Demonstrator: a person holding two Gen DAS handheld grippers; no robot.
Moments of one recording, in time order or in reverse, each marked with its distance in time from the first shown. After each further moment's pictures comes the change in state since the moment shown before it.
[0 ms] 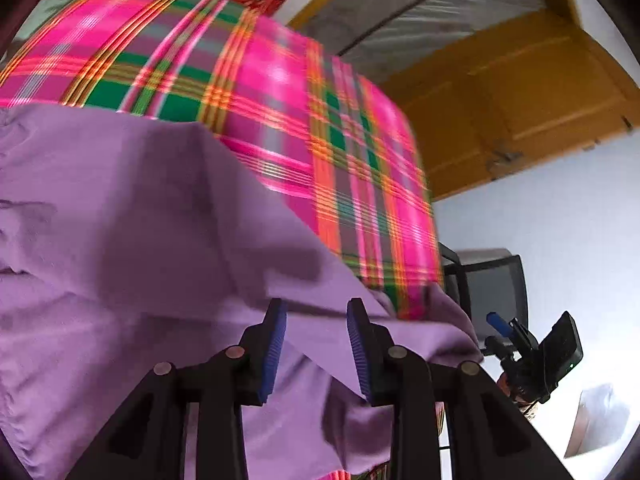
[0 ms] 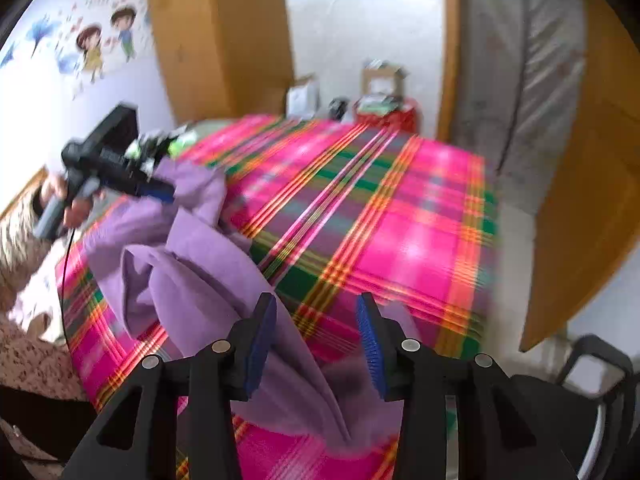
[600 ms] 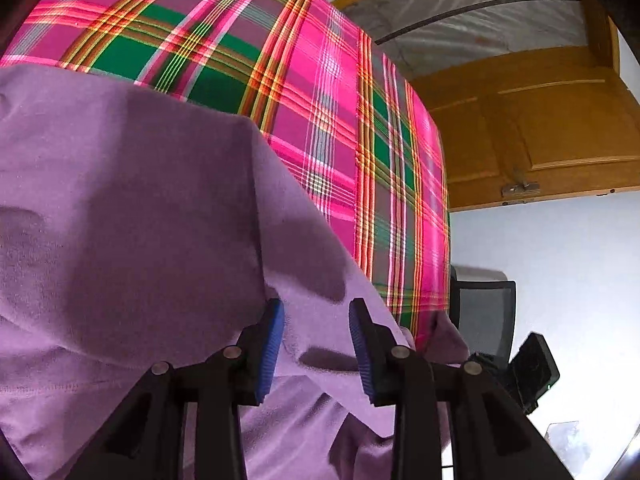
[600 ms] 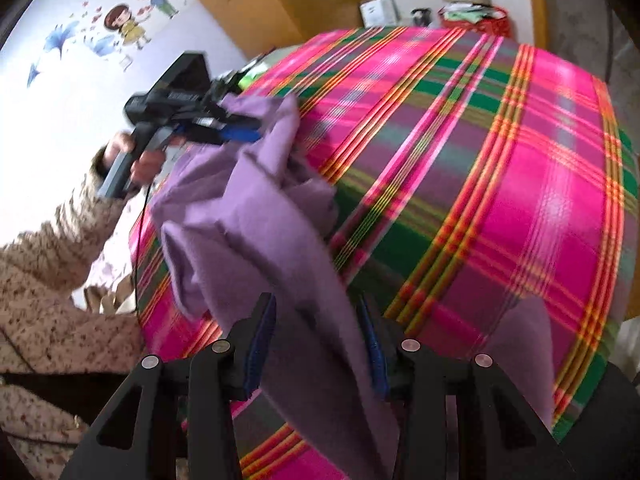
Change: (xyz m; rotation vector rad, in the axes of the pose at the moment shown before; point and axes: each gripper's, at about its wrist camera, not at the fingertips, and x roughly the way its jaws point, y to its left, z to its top) left arm 0.024 0.038 0.024 -0.146 0.049 -0.046; right arm 0.075 0.006 0.013 0.039 0.295 0.411
